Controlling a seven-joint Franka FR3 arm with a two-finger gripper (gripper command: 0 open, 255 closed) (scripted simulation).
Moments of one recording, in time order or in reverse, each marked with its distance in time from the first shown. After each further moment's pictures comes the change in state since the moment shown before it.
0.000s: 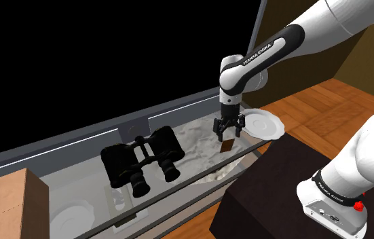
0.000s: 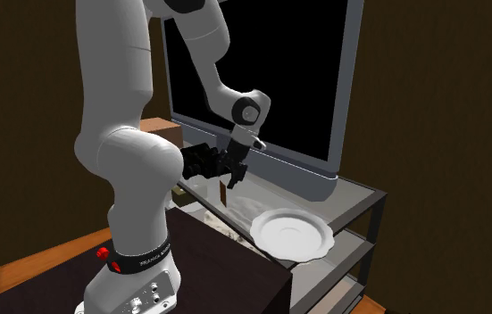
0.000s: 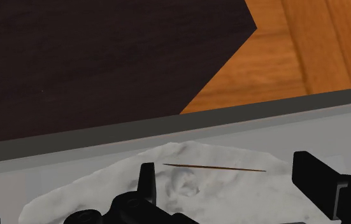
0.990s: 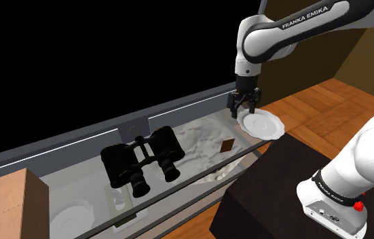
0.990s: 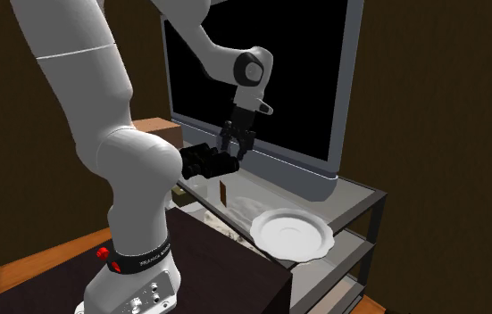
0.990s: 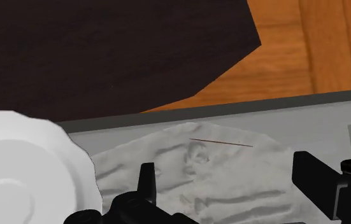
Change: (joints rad) arm -0.041 -0.316 -0.032 -0.002 -0.145 -0.225 0.031
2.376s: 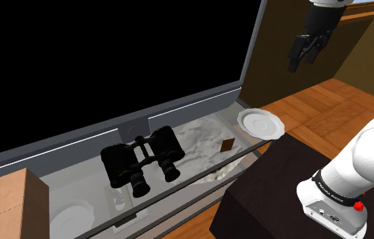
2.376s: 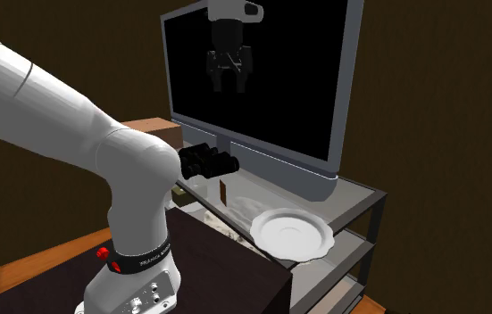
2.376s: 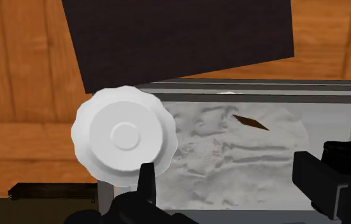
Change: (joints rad) arm -0.053 -0.598 -0.019 0.089 -0.234 -0.433 -0.085
